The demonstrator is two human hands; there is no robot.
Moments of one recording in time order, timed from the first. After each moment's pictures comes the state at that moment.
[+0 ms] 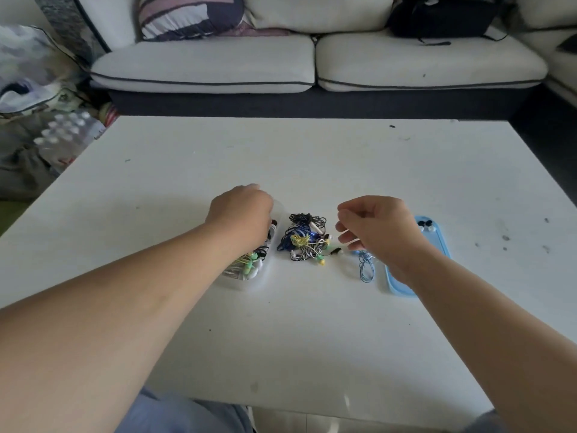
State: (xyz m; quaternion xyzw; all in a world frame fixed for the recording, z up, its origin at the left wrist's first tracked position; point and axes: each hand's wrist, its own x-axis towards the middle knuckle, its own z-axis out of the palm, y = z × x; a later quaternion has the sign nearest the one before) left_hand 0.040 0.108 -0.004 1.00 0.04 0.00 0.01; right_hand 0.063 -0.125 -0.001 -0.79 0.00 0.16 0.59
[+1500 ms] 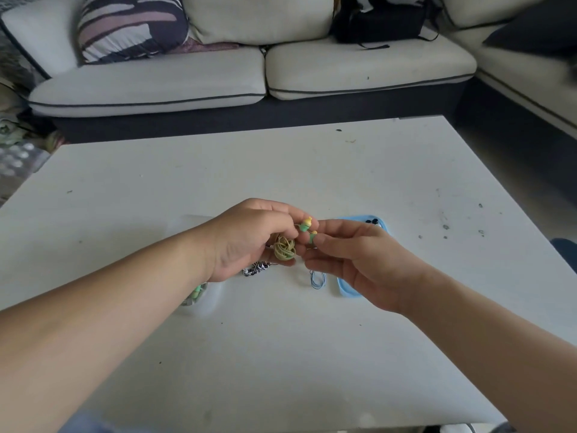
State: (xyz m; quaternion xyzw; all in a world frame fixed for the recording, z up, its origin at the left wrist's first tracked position) left_hand 0.038 0.003 0.046 0.73 0.07 -0.23 0.64; right_hand 0.047 -0.196 0.001 -0.54 -0.01 0.32 0.78
